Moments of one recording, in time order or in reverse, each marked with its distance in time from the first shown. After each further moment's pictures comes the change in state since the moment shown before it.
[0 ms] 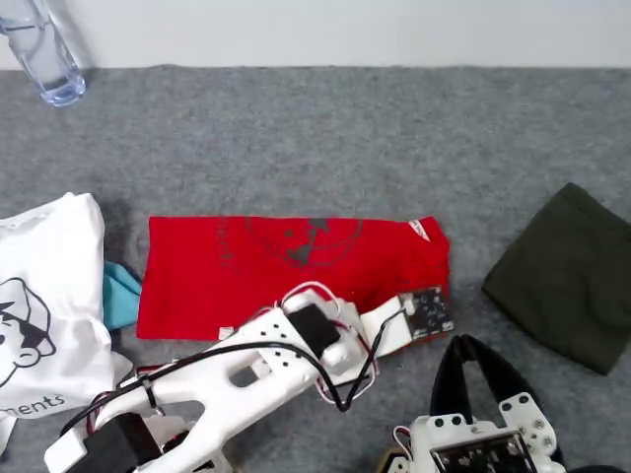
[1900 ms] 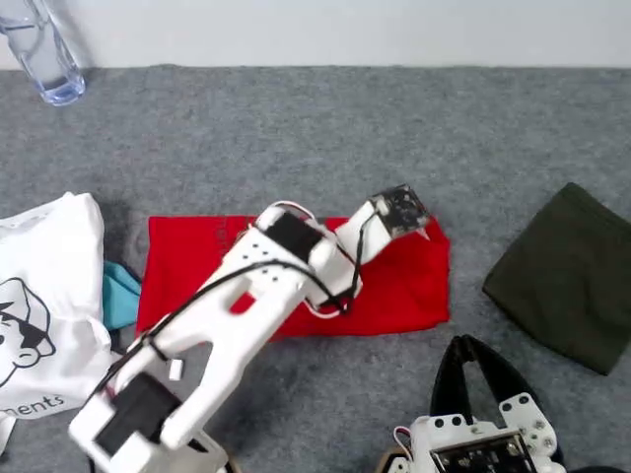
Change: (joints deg) left arm -14.0 11.0 -28.7 18.3 -4.2; right arm 0.0 0.0 0.0 0.0 0.0
